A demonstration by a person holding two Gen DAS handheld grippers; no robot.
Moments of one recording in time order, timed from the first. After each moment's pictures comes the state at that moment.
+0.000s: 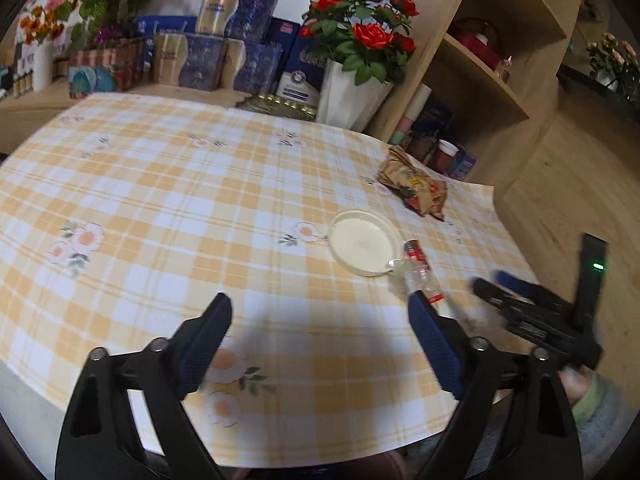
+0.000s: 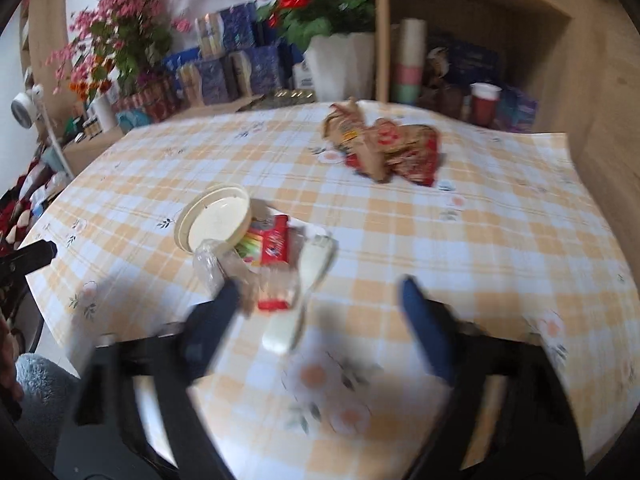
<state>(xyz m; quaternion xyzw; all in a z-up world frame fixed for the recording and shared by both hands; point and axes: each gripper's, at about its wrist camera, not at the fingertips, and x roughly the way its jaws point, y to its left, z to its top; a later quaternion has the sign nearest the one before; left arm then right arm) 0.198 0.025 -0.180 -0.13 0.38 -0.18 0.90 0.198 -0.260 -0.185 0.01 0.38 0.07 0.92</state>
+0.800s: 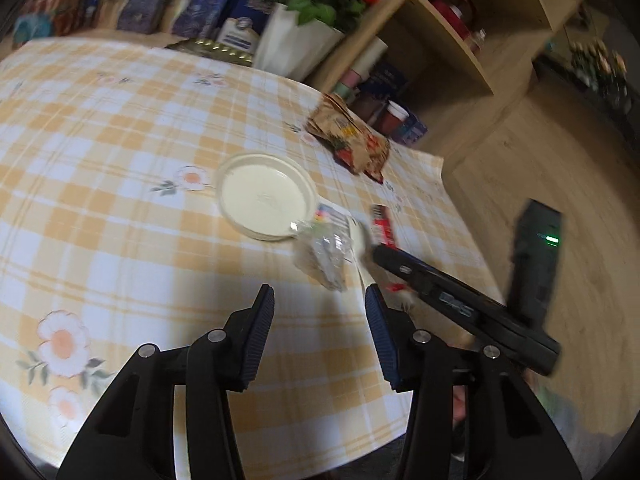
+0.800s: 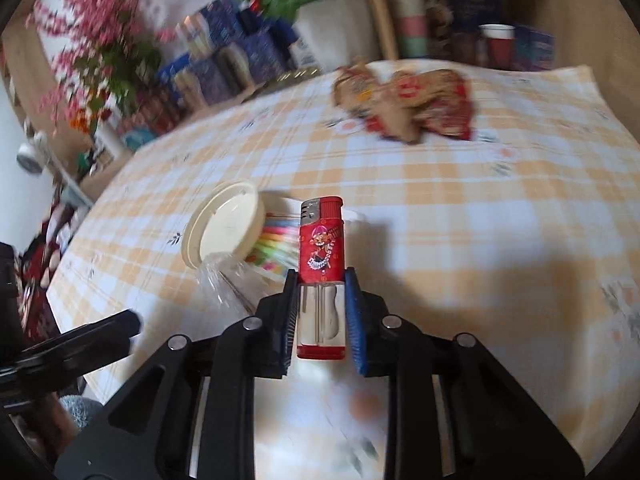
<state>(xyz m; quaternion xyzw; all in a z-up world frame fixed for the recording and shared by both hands) 0.217 -0.049 -0.214 -0.16 0.42 -0.27 0.85 0.207 -0.271 -0.212 0.13 0.40 0.08 0.90</state>
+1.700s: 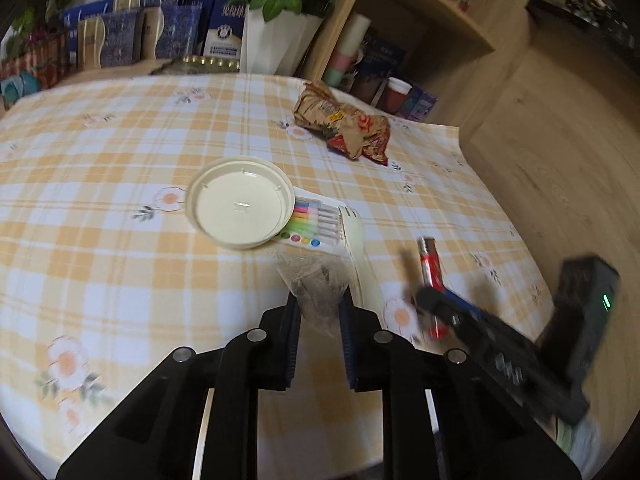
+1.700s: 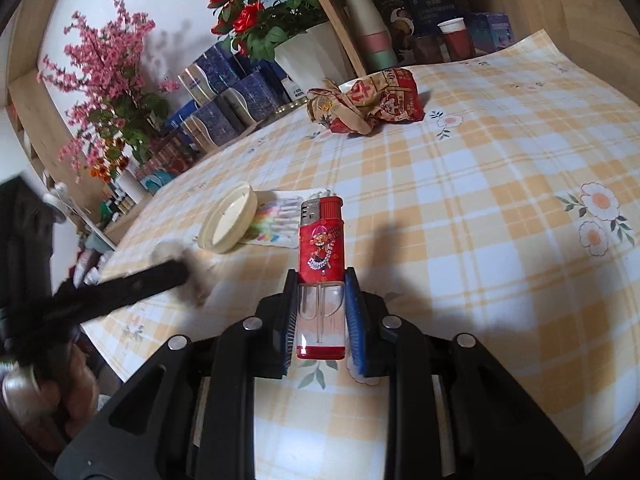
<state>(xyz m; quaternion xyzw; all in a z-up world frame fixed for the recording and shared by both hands) 0.207 -0.089 -0.198 -0.06 0.42 -0.24 0.87 0.152 -0.308 -0.228 0.21 0.34 0.10 0.91</state>
